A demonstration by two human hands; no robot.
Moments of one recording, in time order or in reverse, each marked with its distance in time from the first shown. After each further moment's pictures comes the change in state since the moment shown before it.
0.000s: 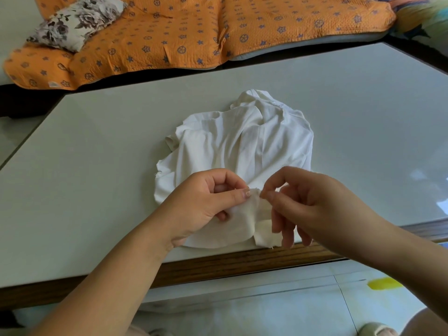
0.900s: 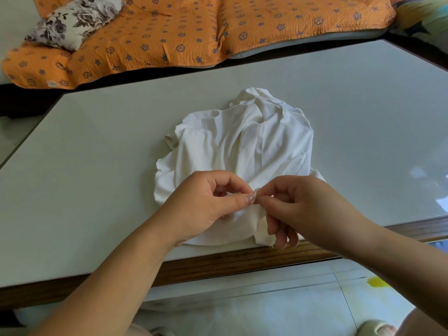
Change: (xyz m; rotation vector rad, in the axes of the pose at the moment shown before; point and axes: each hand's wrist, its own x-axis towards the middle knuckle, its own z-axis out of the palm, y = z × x) left_hand -0.001 -0.003 0.001 0.123 -0.015 0.059; right_hand 0.010 0.010 0.011 0.102 -0.041 0.118
